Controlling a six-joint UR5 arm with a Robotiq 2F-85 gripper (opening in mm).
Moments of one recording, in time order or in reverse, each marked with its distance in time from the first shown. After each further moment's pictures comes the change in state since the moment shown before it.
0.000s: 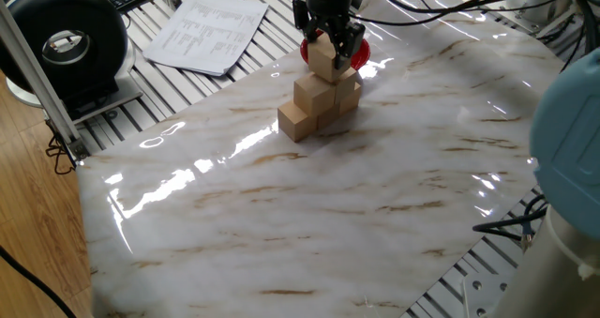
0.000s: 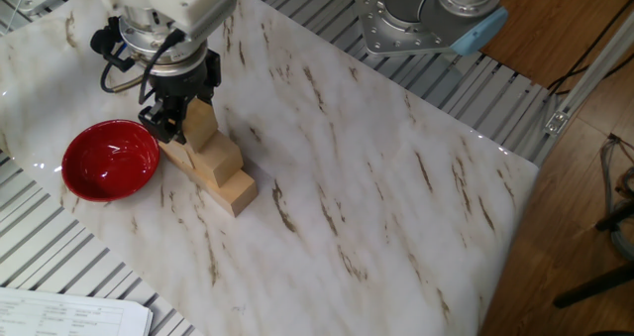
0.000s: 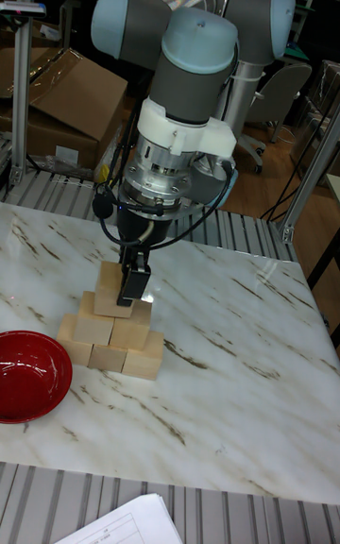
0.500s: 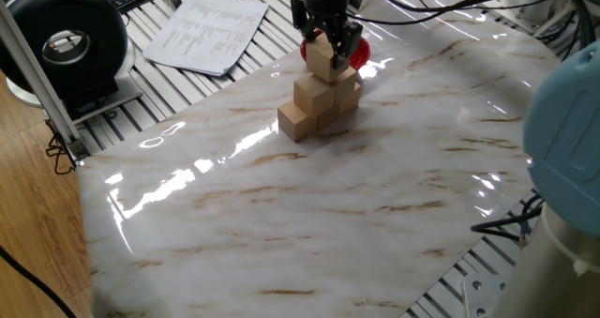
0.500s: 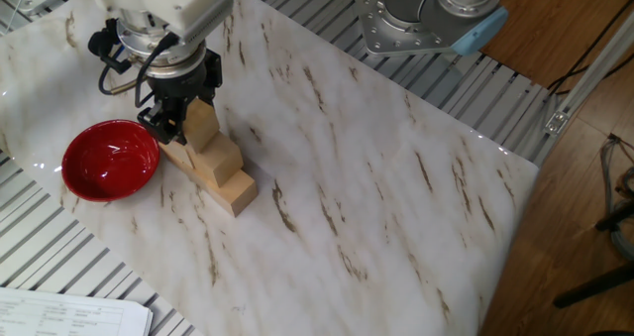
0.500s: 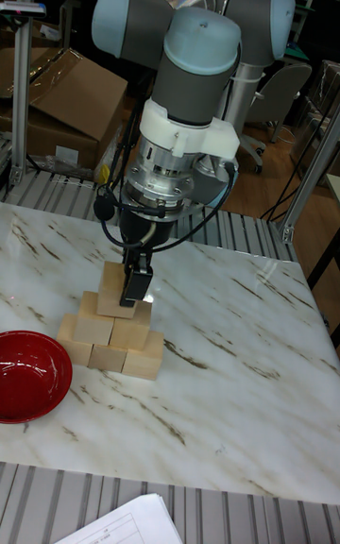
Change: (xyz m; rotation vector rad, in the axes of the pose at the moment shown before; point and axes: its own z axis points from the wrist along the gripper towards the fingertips) arm -0.006 -0.003 -0.002 -0.016 -0.011 0.023
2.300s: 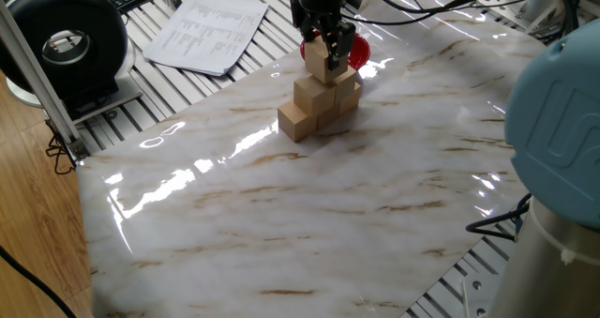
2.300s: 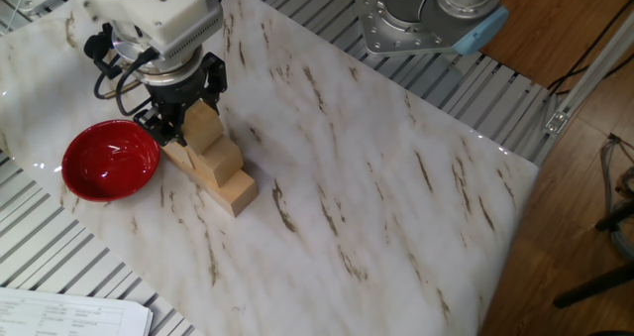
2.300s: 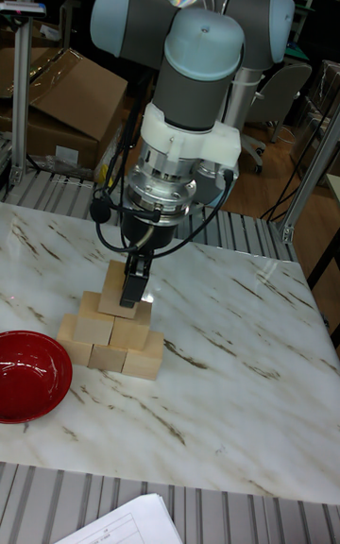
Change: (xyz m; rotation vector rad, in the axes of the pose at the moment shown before) arm -0.003 0.000 -0.002 -0.040 -0.010 0.127
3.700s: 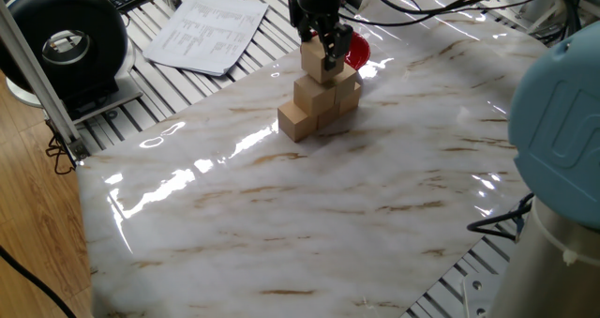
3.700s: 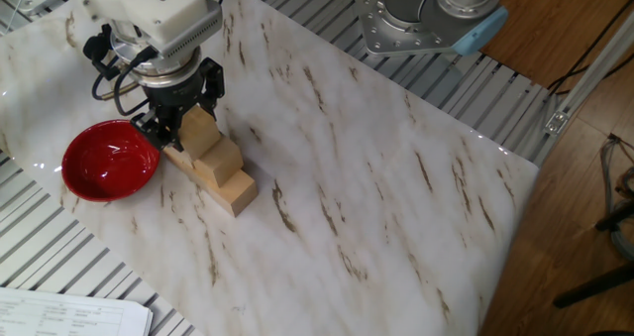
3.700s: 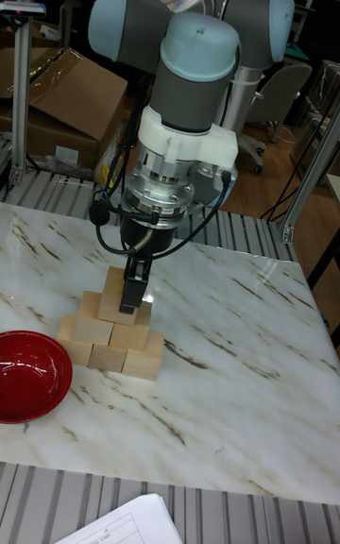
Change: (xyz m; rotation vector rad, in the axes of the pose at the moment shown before) arm -0.001 -0.007 0.007 0.030 -0.016 -0.003
